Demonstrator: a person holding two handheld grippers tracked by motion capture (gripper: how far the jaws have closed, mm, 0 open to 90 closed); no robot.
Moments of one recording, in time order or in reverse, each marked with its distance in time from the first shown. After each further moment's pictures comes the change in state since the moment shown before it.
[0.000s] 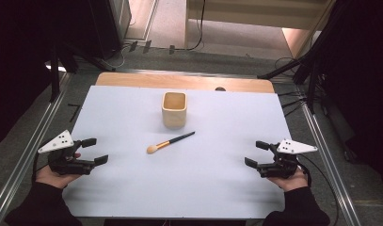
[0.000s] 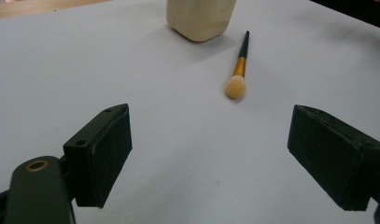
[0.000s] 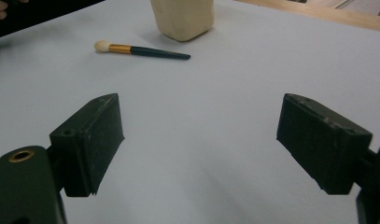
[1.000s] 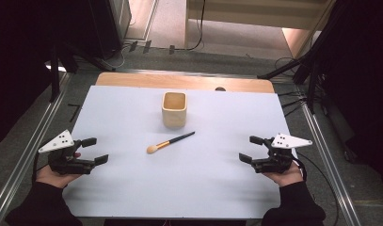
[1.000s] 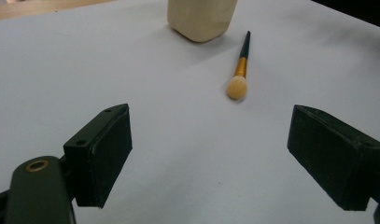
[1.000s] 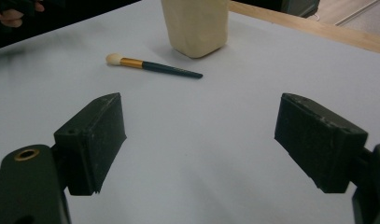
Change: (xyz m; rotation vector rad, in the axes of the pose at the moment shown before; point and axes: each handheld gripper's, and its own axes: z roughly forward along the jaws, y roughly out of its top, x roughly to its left) left arm 0.000 0.001 0.001 -0.002 0.001 0.001; right arm 0.008 0.023 0.013 -0.014 0.036 -0.036
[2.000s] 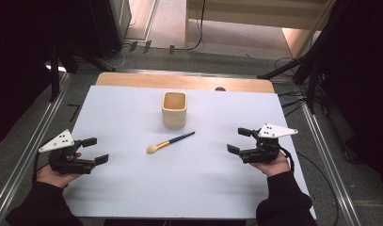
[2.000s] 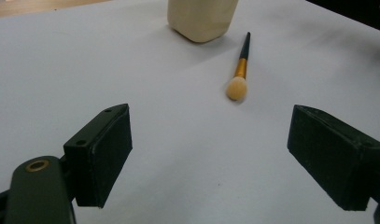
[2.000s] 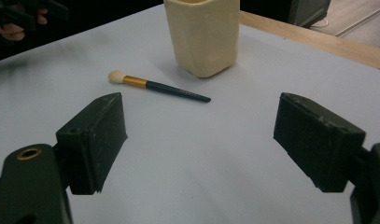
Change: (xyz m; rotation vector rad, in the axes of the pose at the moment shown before) left arm 0.001 0.000 0.001 -0.001 -0.003 -0.011; right arm 0.003 0.027 0.033 -0.007 0.024 -0.008
